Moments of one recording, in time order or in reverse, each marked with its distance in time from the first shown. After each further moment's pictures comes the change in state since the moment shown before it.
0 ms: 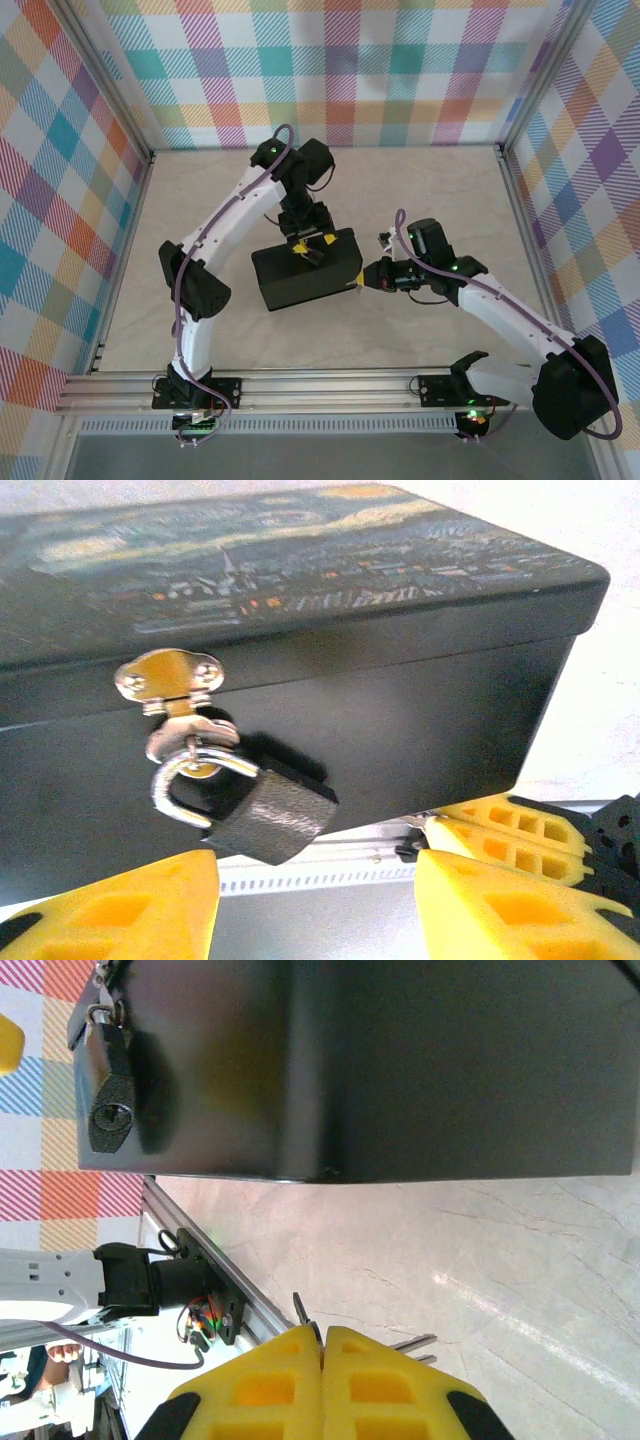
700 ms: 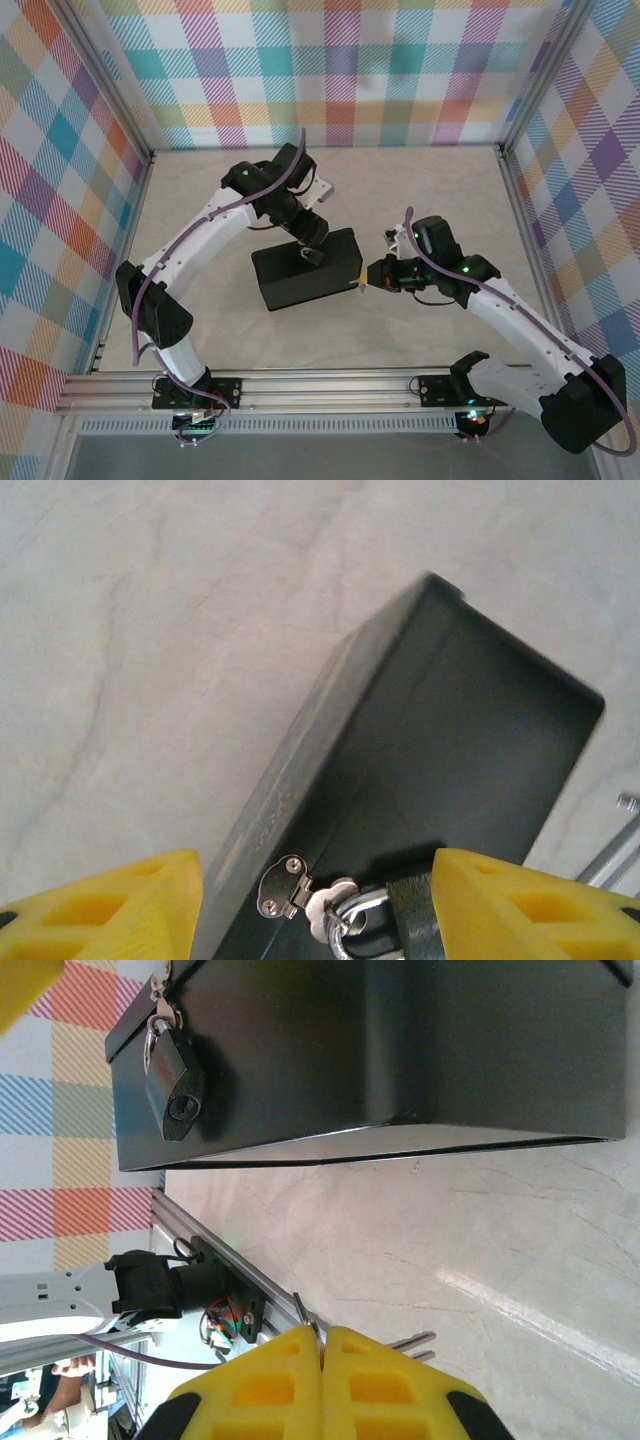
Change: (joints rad) left arm 0.027 -0.292 -0.437 0.480 -0.115 1.034; right arm 0.026 -0.085 0.087 -0.161 0.072 0.074
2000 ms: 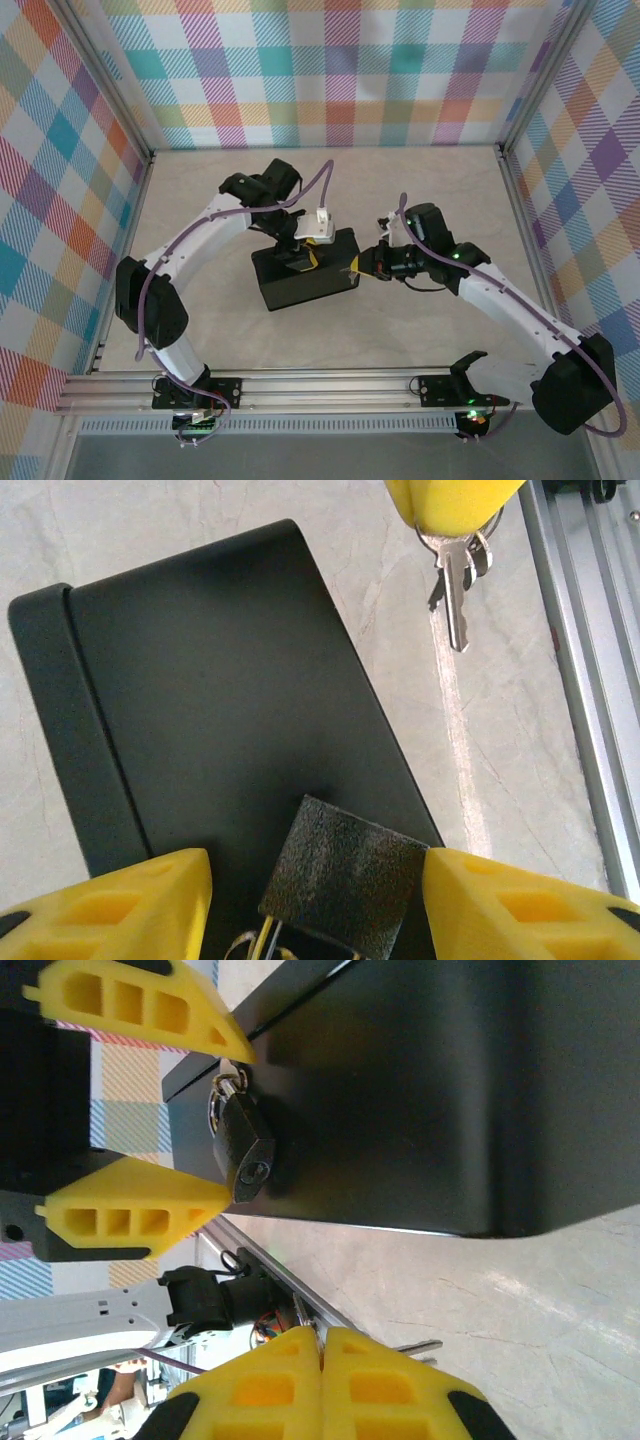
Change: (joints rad) left arm 0.073 -0.018 -0.215 0.061 0.397 0.887; right arm 0.000 0.114 0.065 0.104 -0.075 0.084
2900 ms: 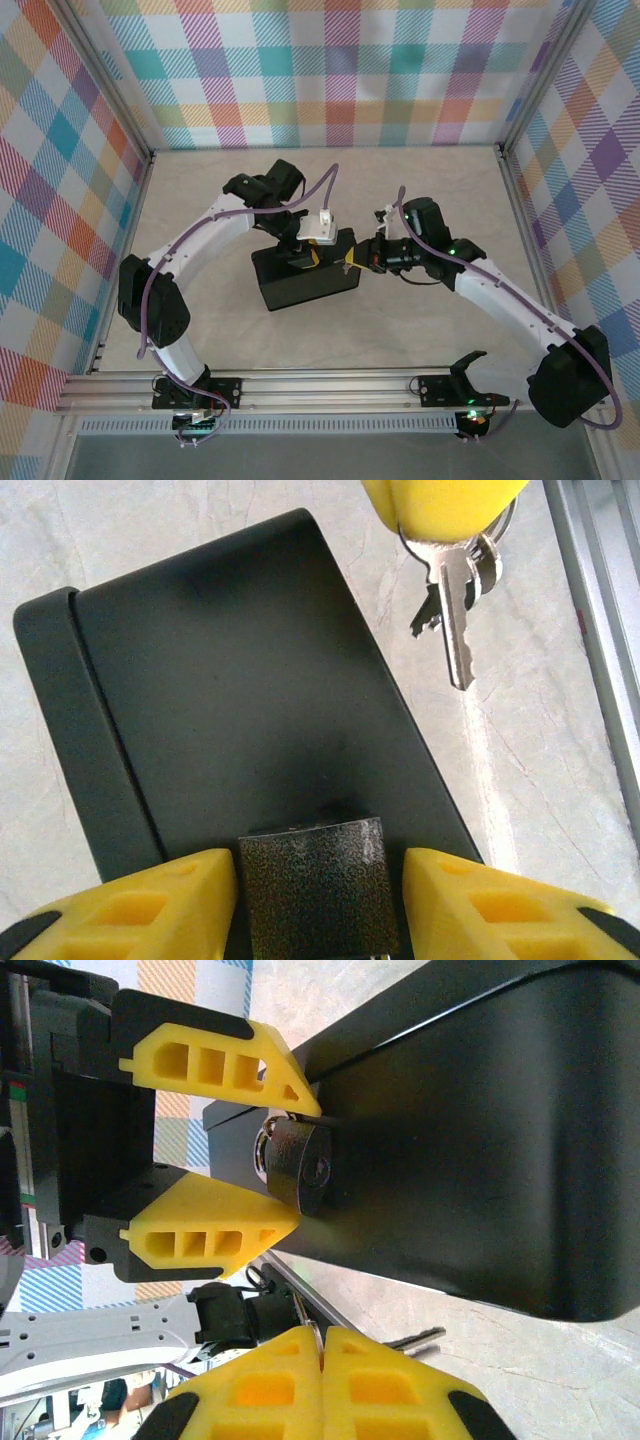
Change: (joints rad) left arm -0.012 0.008 -0.010 0.036 -0.035 0.023; right arm 0.000 0.040 0.022 0.085 -0.018 0.045
